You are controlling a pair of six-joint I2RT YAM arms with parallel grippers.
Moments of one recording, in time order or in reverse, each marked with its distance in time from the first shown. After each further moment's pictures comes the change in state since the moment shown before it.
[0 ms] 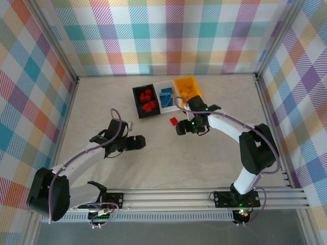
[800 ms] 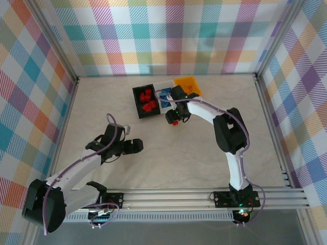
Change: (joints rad) left arm 0.002 -0.121 -0.054 -0.031 -0.019 -0.013; right arm 0.057 0.412 0.446 -0.035 0.163 -0.173
